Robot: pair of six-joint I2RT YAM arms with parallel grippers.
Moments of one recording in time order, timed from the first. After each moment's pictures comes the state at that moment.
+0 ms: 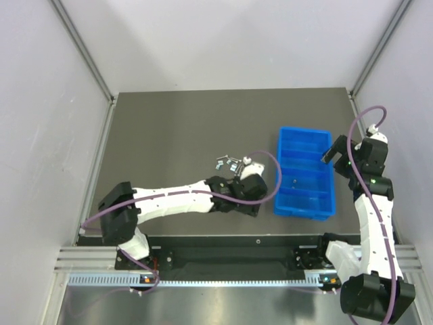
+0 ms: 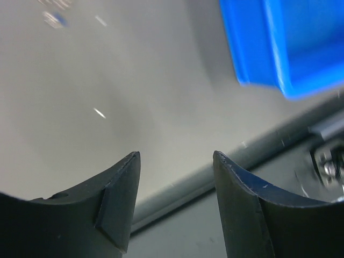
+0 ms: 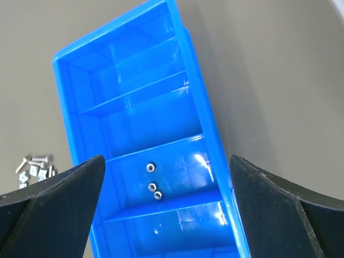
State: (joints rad) left arm -1.19 1.61 1.21 -0.56 -0.27 -0.71; right arm -0.22 0.86 0.83 -0.58 -0.05 0.39
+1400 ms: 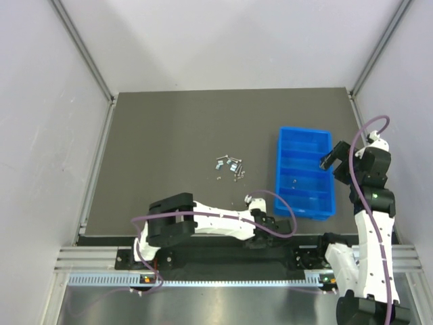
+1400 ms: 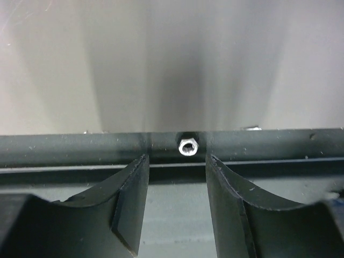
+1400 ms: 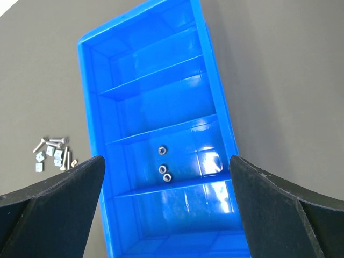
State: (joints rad) left arm -1.47 2.02 1.40 -0.82 -0.32 -1.50; right arm -0.21 0.71 0.81 -0.66 -0.10 0.40
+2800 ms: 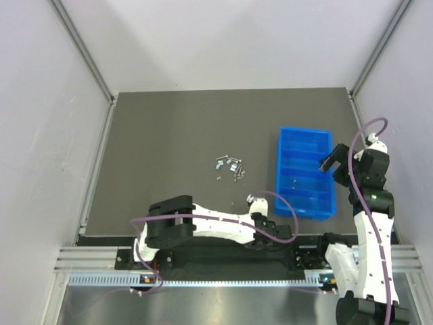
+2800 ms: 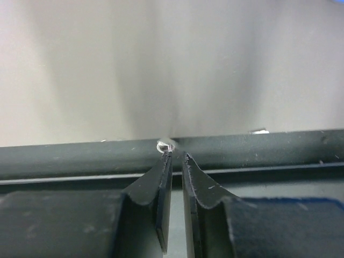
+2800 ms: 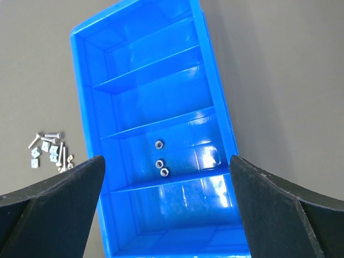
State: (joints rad) left arm -1.50 2.03 1.41 -0.84 -0.43 -1.45; right arm -0.21 0.70 0.79 -0.67 -0.10 0.40
